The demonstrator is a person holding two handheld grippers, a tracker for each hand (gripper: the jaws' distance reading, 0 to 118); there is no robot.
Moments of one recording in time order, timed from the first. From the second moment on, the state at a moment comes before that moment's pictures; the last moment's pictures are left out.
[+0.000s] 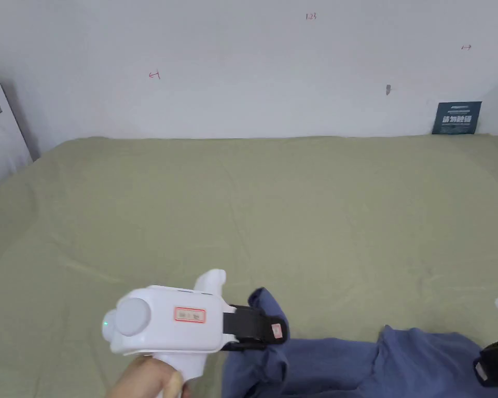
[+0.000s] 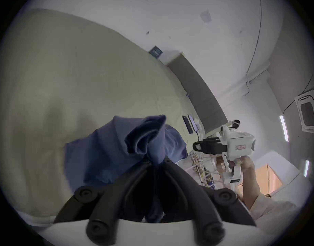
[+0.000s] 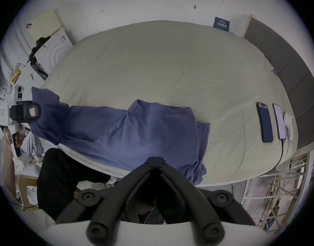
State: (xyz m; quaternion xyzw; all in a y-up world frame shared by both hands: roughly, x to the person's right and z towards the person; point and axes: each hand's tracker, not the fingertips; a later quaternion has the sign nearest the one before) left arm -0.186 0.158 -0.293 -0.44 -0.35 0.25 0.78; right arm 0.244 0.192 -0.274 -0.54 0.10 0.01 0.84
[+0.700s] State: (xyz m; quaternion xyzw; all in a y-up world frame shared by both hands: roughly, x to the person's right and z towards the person) left arm -0.163 0.097 -0.300 -0.44 -0.33 0.36 0.75; right arm 0.261 0.178 -0.275 -0.55 0.08 0.00 0.83
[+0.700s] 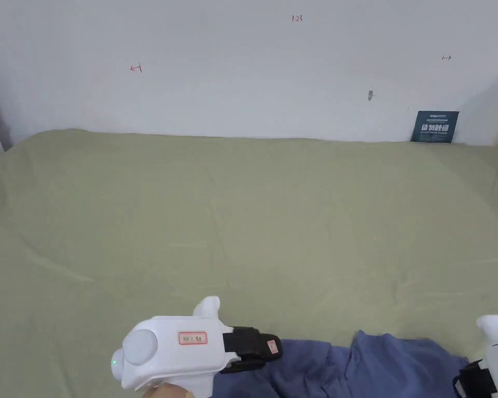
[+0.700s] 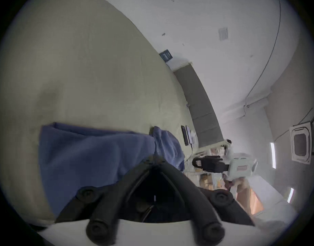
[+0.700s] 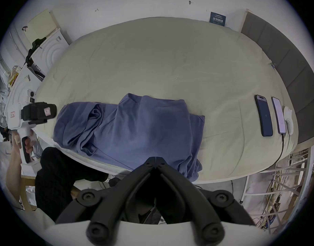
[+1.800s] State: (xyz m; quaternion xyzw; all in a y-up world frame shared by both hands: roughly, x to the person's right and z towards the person) left arm -0.277 0.092 -0.285 -0.49 -0.25 0.36 0.75; right arm 0.235 0.169 -0.289 -0.56 0.11 0.03 0.82
